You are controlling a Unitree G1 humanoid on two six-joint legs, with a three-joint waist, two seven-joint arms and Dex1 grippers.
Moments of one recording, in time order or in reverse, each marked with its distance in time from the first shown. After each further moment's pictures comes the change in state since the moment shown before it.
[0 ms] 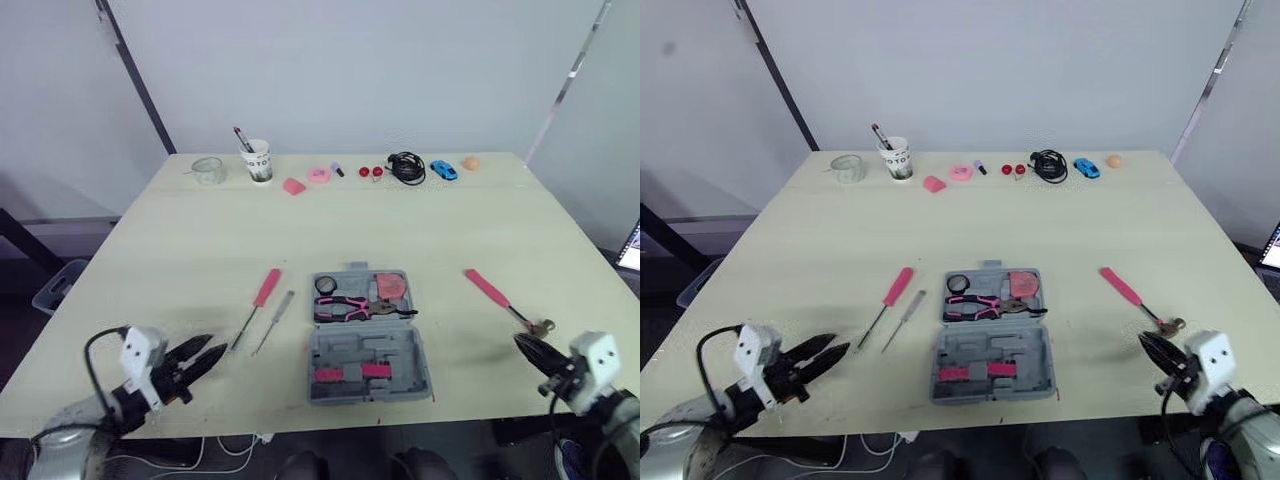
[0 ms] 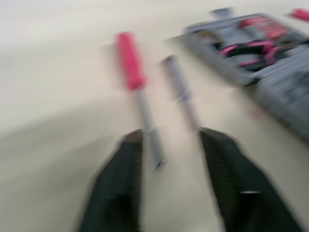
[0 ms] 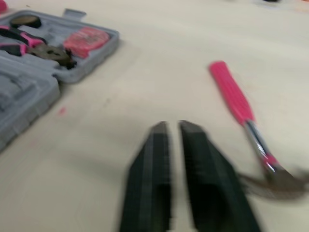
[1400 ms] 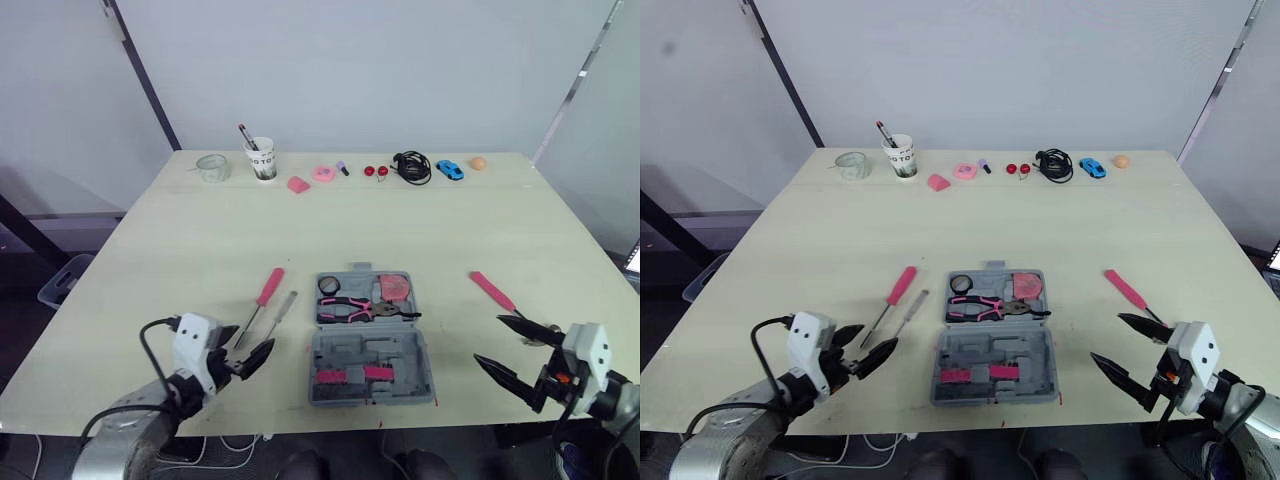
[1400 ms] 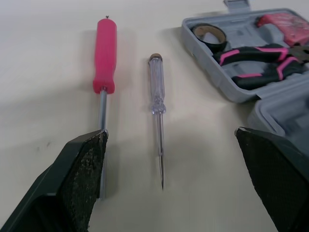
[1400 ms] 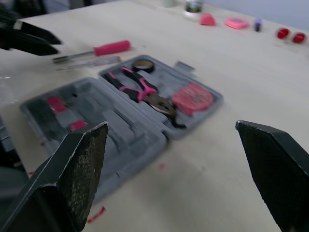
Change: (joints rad) left arm -0.067 -0.087 -0.230 -0.433 0.010 0.460 0.455; right arm -0.047 -0.122 0.128 -0.288 0.114 0.097 0.170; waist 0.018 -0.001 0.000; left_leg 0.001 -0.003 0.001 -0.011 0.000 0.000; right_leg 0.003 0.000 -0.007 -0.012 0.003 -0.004
